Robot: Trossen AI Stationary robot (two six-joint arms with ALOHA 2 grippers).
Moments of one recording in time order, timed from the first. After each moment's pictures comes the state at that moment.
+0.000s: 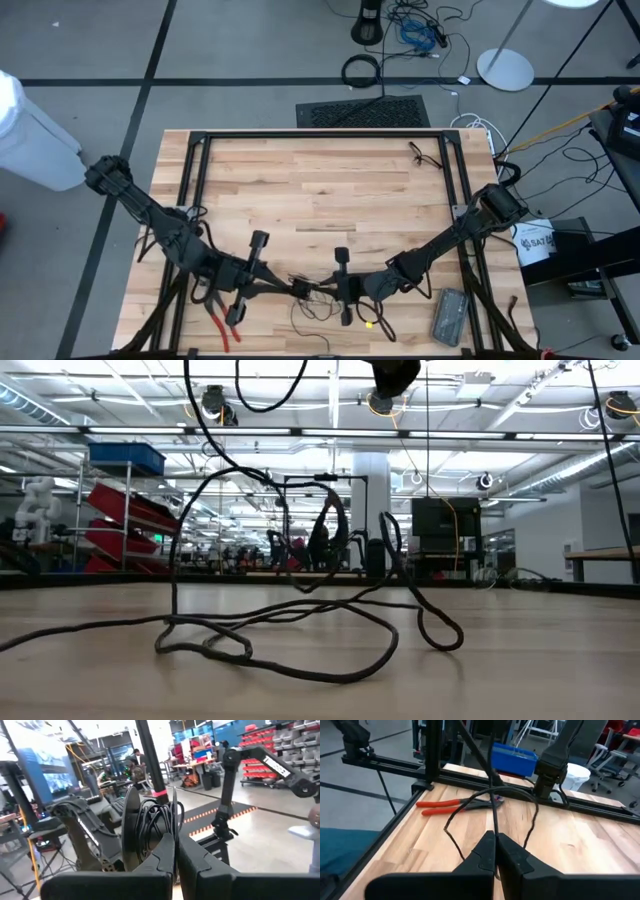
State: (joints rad) left arm -0.65 1.28 1.06 0.33 -0.31 0.30; right arm 0.54 1.83 1.02 0.57 0.50 -0.04
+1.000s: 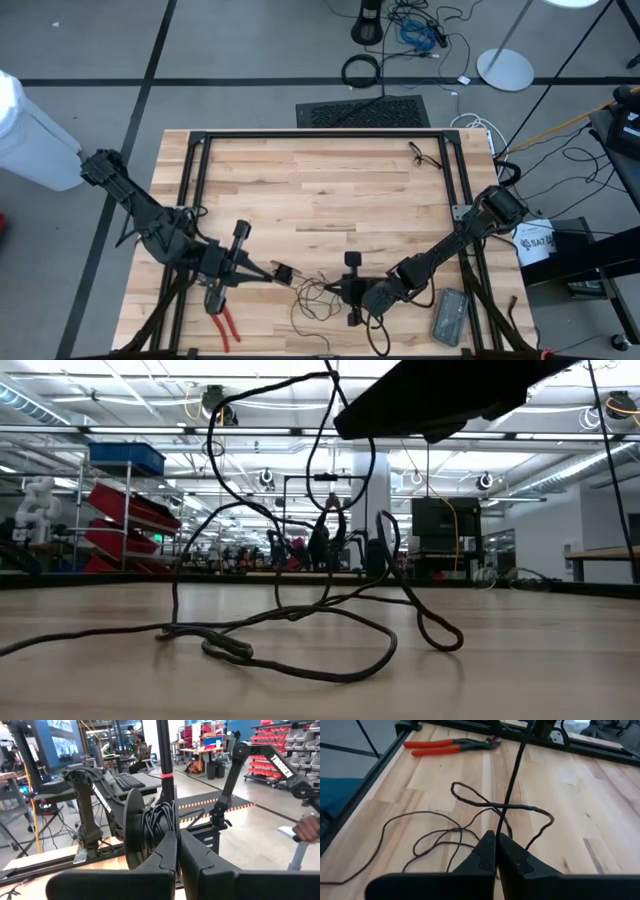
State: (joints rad) left arm -0.70 1.13 1.06 0.09 -0.40 0.11; right arm 0.60 1.82 1.02 0.24 0.58 0.18
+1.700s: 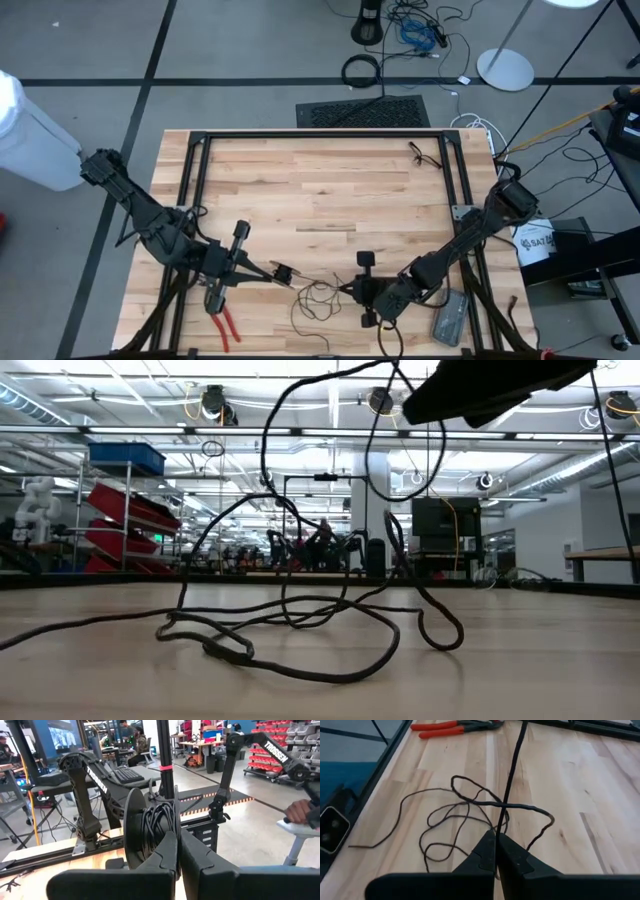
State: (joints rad) left arm -0.70 1.13 1.06 0.05 -0.40 0.08; right arm 0.65 1.71 1.02 -0.02 0.58 0.31
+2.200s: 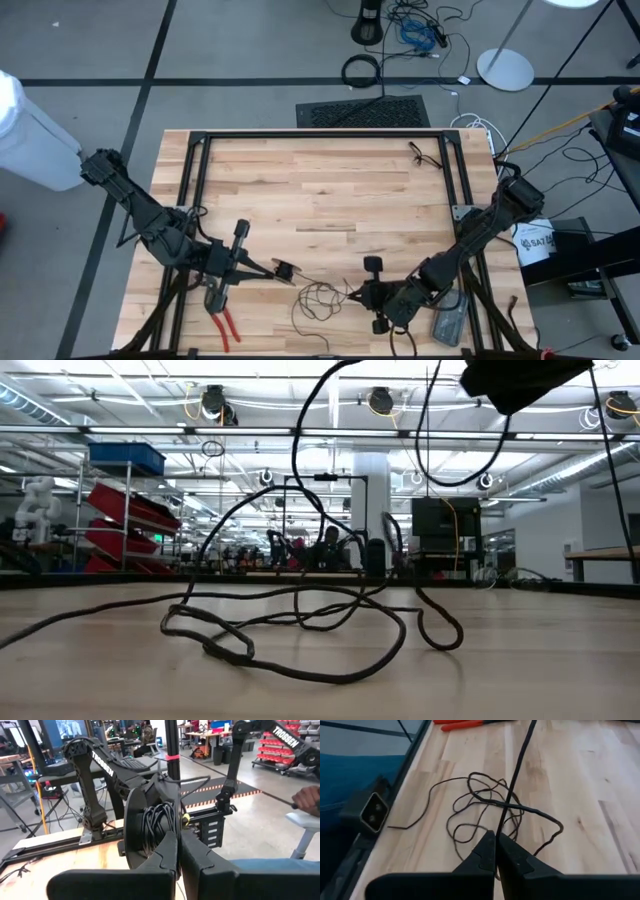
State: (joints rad) left arm -0.70 1.13 1.06 0.00 -0.44 0.06; right arm 0.71 1.65 1.02 -0.11 0.52 0.38
